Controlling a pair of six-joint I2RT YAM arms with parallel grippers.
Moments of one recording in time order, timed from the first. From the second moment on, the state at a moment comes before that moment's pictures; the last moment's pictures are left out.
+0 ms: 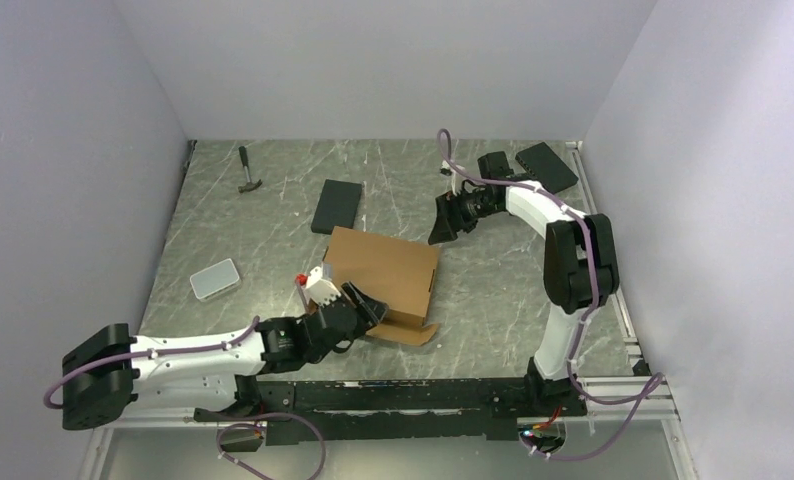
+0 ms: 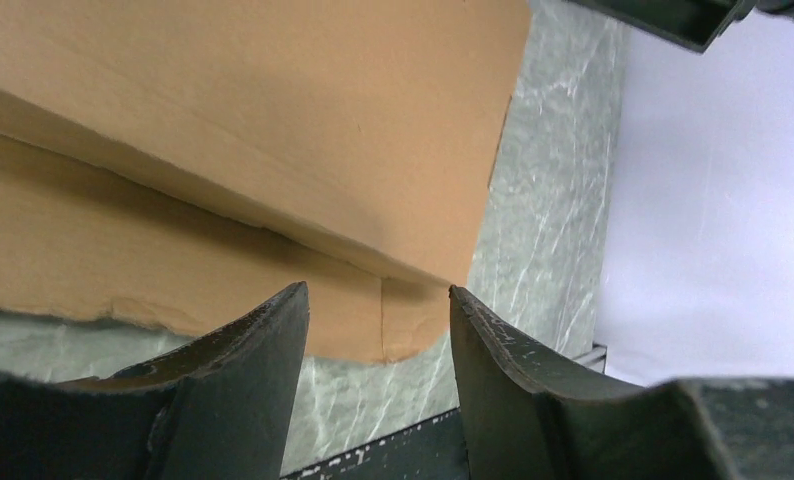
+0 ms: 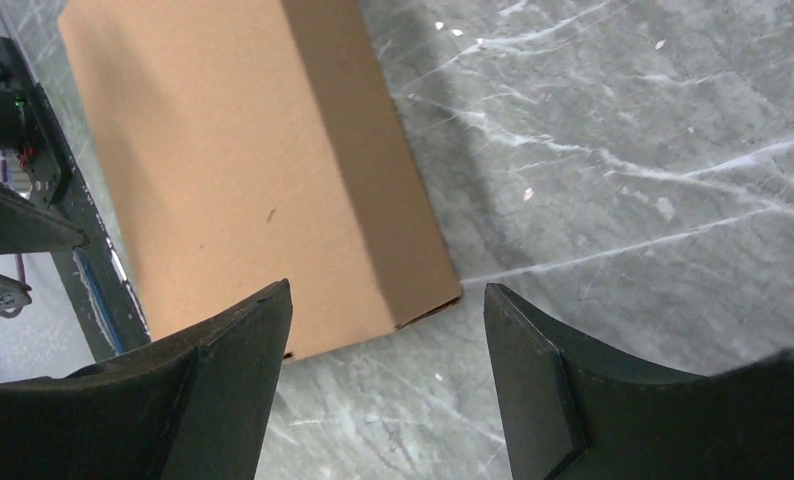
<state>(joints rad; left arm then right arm) -1.22 1.03 0.45 -0.02 -0.58 -1.41 0.21 1.87 1.34 -0.60 -0.83 -0.29</state>
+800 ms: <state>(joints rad) -0.91 1.21 0.46 0.04 -0.27 -1.42 0.20 1.89 1.22 -0.62 -0.88 -0.30</state>
